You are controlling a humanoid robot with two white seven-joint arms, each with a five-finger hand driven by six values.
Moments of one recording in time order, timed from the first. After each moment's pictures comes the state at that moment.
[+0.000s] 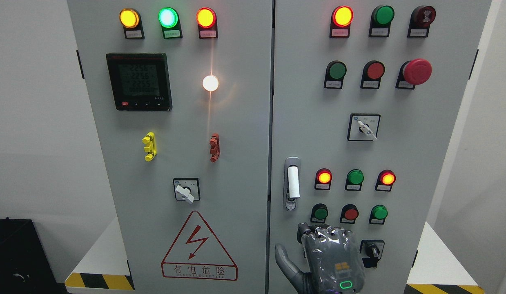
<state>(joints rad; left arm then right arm) 0.00 -0.10 -0.10 -0.07 0.07 -0.06 0.01 -0.21 0.09 0.27 -1.90 1.55 0.09 -0.09</state>
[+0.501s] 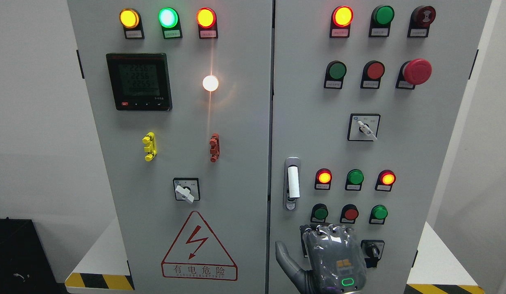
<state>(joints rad) 0.00 -0.10 -0.10 -0.07 0.07 -0.06 0.01 -0.23 0.09 0.26 -1.92 1.55 0.10 -0.02</state>
